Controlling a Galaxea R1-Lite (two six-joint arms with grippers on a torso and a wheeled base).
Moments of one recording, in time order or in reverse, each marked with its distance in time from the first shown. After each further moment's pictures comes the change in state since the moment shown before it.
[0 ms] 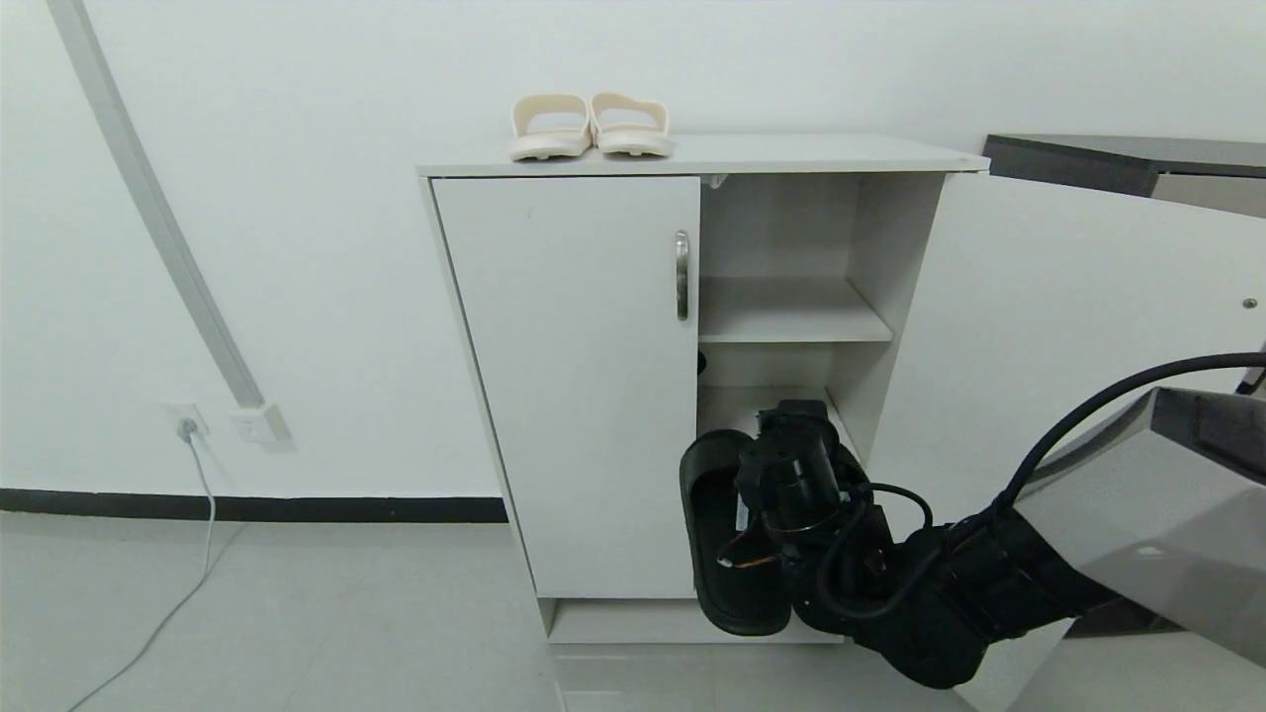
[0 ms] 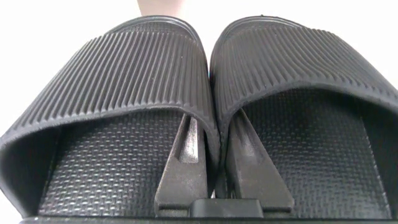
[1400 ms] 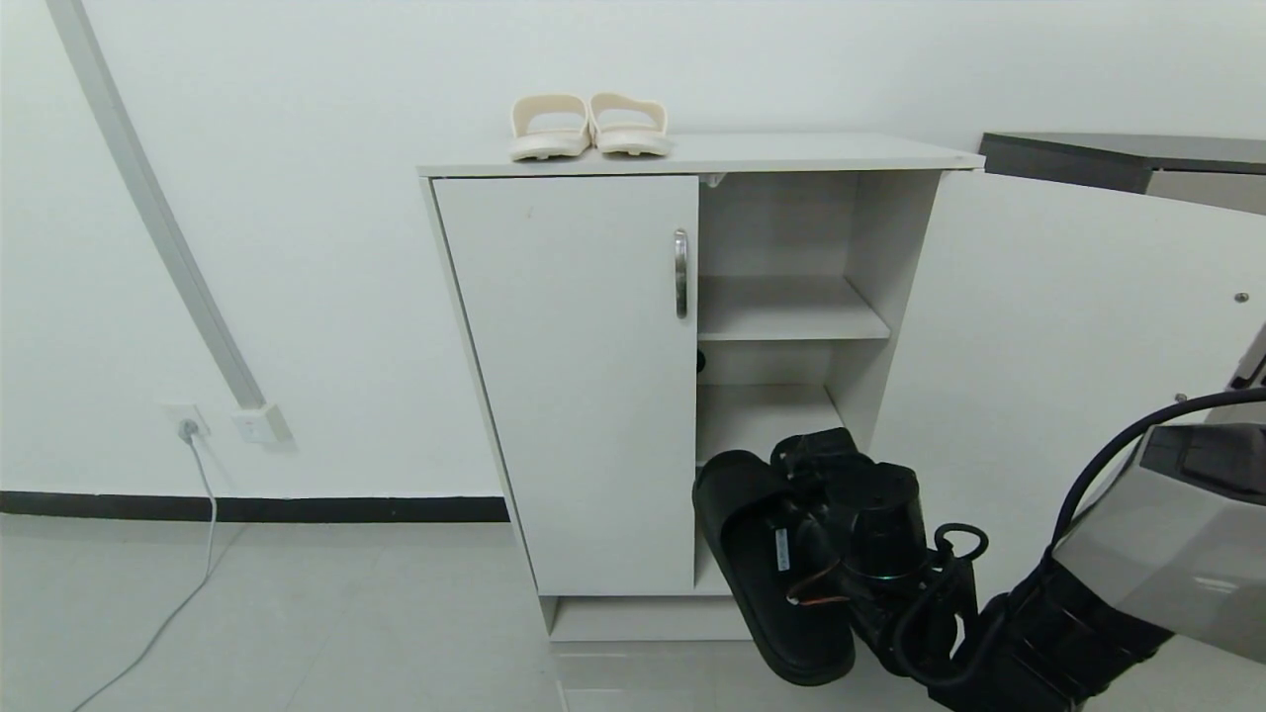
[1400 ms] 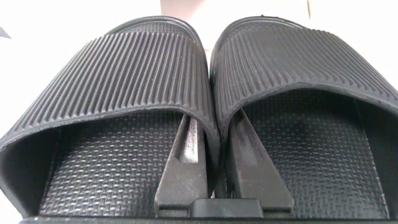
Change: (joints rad) left arm 0.021 0.073 -0.003 -0.037 -0.064 -0.034; right arm -0.049 -0.030 0.315 -0.421 0.205 -0.277
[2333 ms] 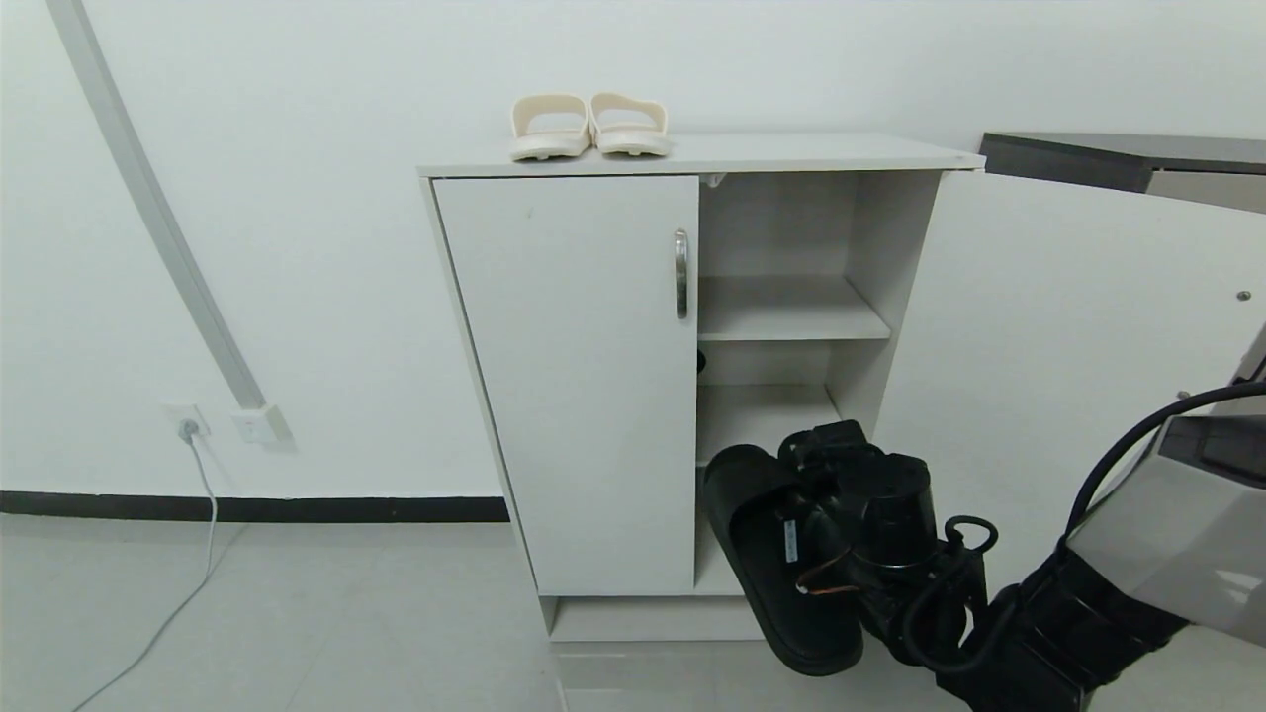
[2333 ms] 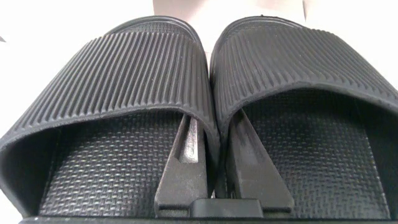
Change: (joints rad) left arm -0.024 0.493 -0.263 -0.248 0.369 -0.078; right arm -0.022 -0.015 -0.001 0.012 0.014 0.003
